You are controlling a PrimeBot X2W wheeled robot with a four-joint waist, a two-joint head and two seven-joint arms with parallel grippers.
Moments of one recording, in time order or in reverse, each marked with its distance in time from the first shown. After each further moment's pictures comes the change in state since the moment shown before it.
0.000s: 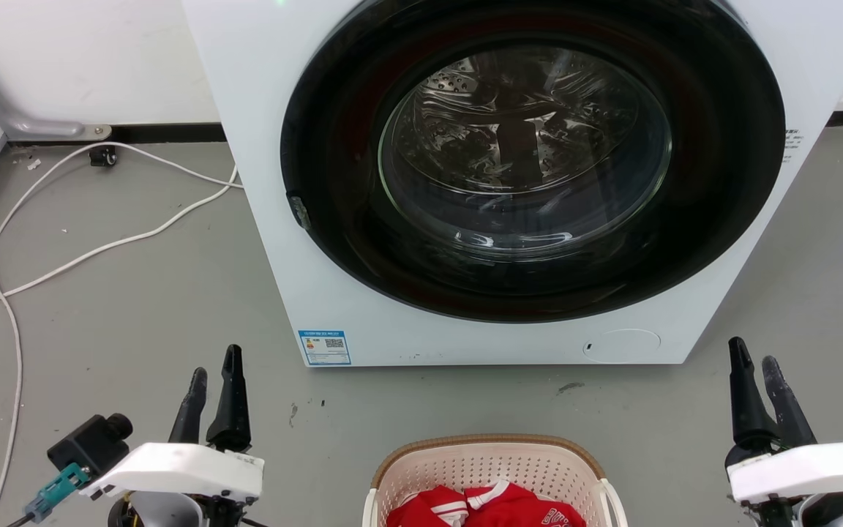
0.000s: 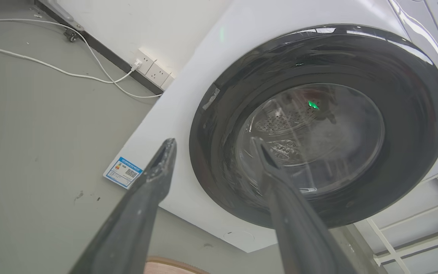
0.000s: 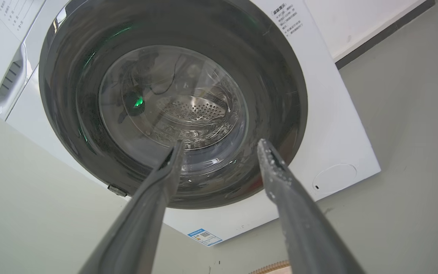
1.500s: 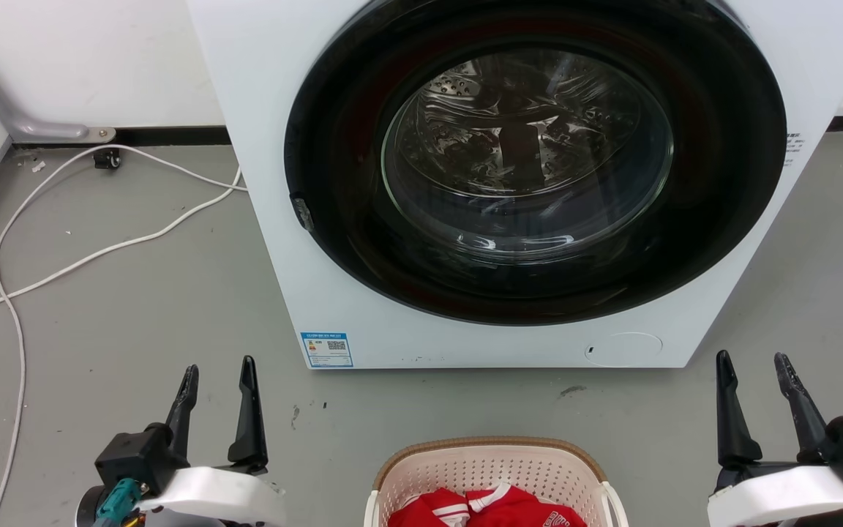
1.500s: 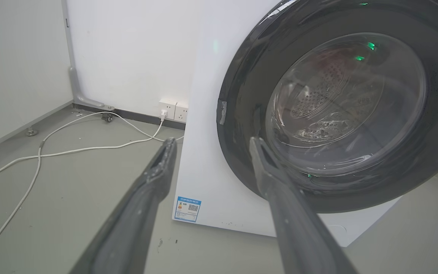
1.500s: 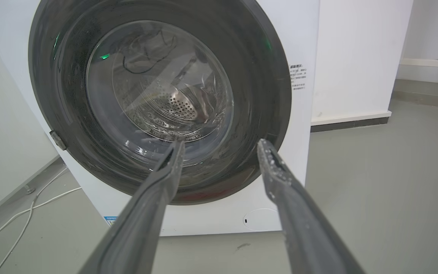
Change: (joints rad) left arm 0.054 0.001 -0.030 -0.040 0.500 0.024 -0.120; right arm 0.056 -0.001 0.011 -0.055 -0.540 0.000 -0.117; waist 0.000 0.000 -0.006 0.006
